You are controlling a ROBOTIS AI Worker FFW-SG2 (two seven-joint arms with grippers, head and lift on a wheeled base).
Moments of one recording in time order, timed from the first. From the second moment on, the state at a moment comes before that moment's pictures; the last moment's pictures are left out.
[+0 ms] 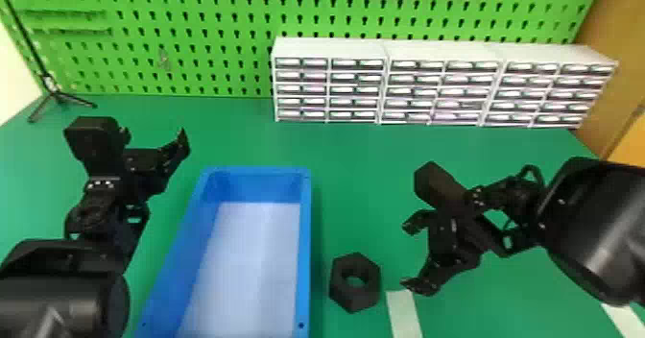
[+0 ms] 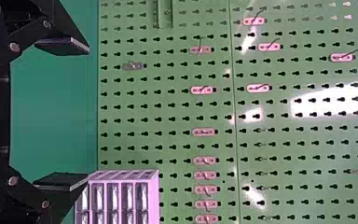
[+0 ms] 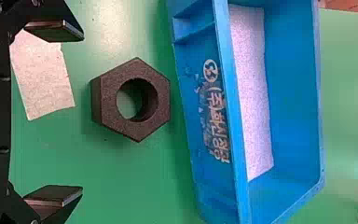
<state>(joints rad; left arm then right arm) -0.04 0.14 0.05 -1.76 0.10 0.20 0.03 -0.53 -0.81 0.80 -1.86 -0.26 0.74 0.85</state>
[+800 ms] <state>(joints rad) -0.05 0.14 0.04 -1.76 0.11 0.20 0.03 -0.61 -0.65 0.83 -1.79 -0.02 0.79 0.98</state>
